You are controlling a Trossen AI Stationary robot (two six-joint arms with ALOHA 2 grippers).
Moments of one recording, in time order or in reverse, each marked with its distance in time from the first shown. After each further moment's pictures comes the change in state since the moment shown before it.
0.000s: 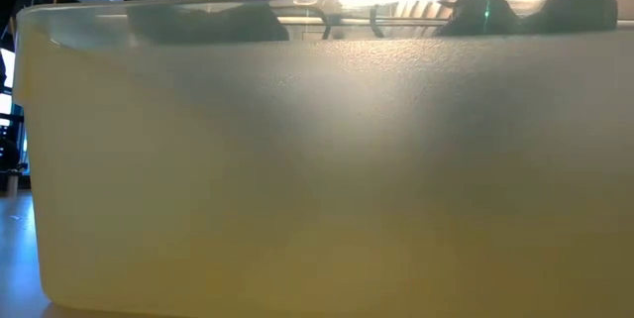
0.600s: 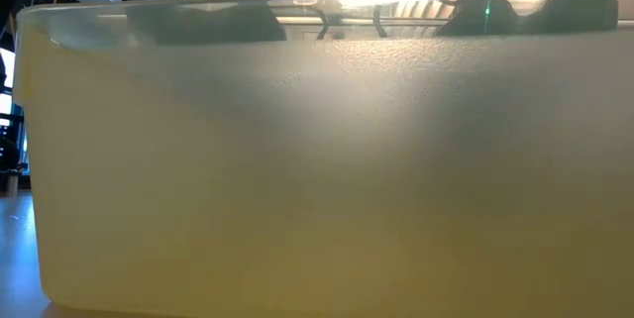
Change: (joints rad) left arm 0.010 -0.025 -0.001 -0.039 -0.035 -0.033; right arm 0.000 0.000 0.000 0.016 0.019 -0.125
